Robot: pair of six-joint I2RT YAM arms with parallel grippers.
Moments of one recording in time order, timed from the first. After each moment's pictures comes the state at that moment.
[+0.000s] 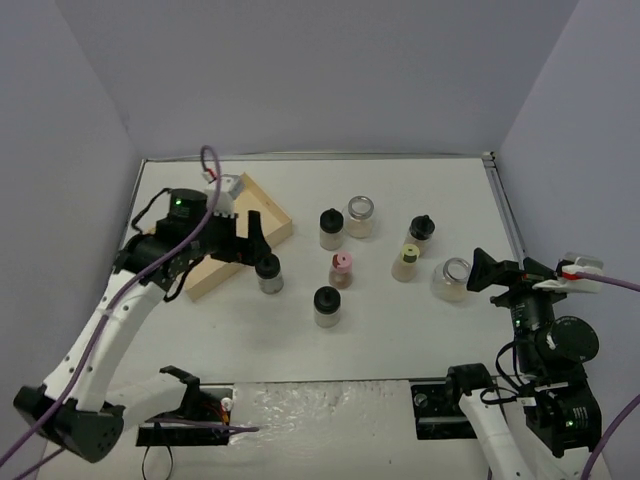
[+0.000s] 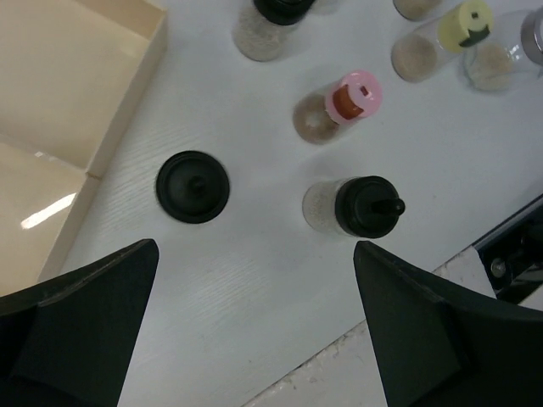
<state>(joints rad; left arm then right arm) -0.41 1.10 1.25 -0.81 0.24 -0.22 0.13 0.30 0.96 -0.61 0.19 0.23</state>
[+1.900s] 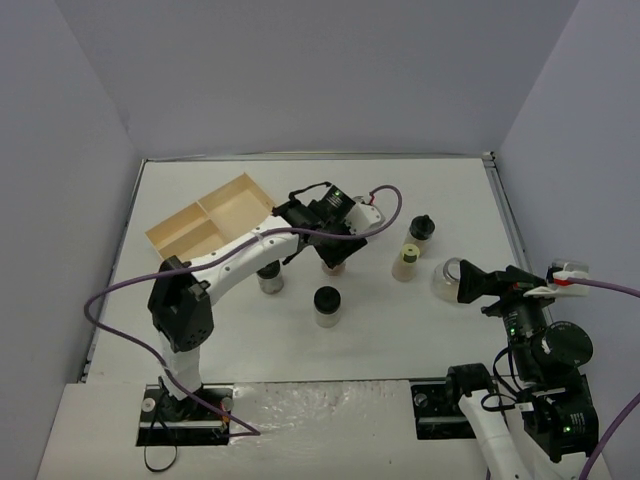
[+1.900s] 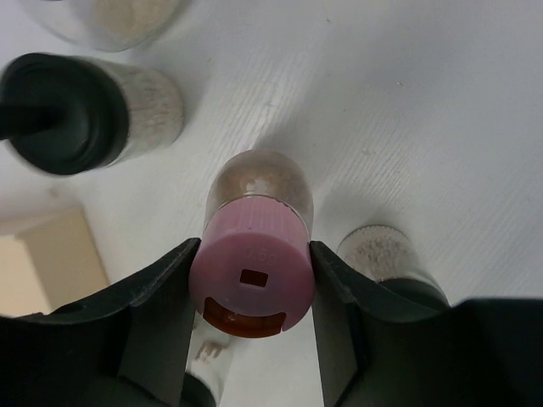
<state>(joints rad) -0.84 1.85 1.71 -0.82 0.06 0.24 0.13 0.26 0.93 -0.66 0.08 0.29</state>
